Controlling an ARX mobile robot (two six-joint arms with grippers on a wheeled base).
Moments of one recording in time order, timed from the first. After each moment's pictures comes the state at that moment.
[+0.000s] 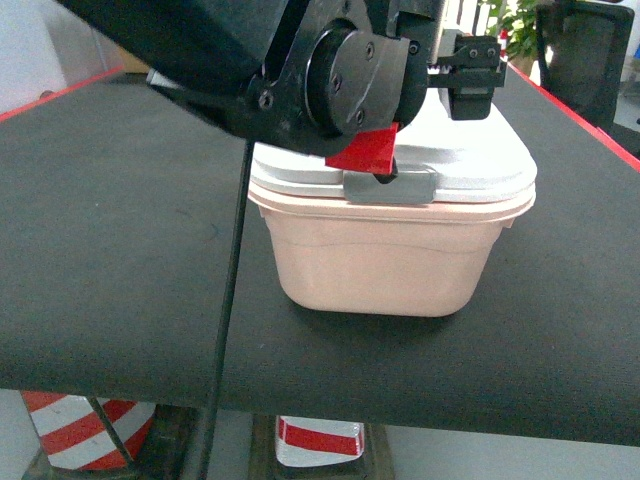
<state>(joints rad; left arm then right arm) -0.61 2.19 1.52 0.53 -0.41 -0.14 0.00 0.00 0.01 -0.01 0.00 0.00</state>
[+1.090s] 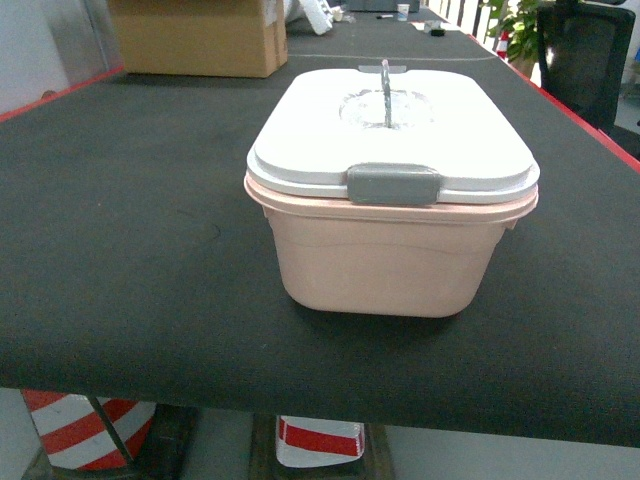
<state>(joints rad) -0.38 0.89 0.19 0.71 -0.57 -0.04 0.00 0.00 0.01 -0.01 0.00 0.00</state>
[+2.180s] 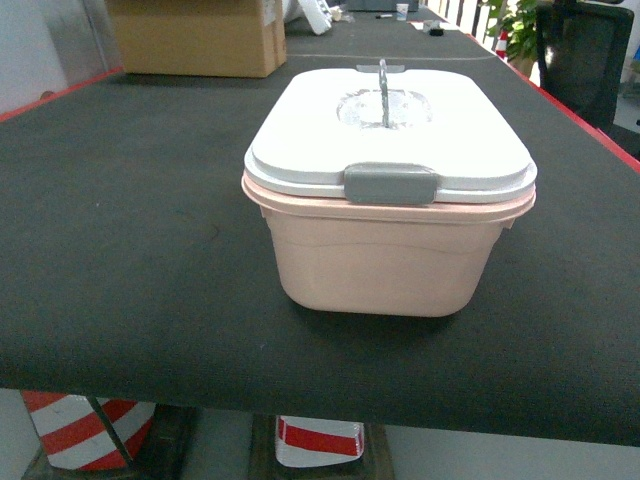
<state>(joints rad) 0.00 0.34 0.01 0.34 0.00 -0.01 0.00 0.00 0.01 -0.01 0.00 0.00</state>
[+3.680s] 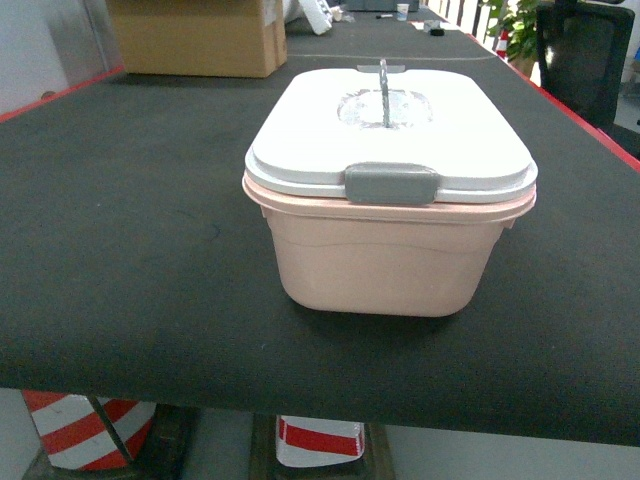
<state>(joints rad) 0.00 0.01 0.01 0.00 0.00 -0.01 0.00 0.00 0.01 -0.01 0.00 0.00</state>
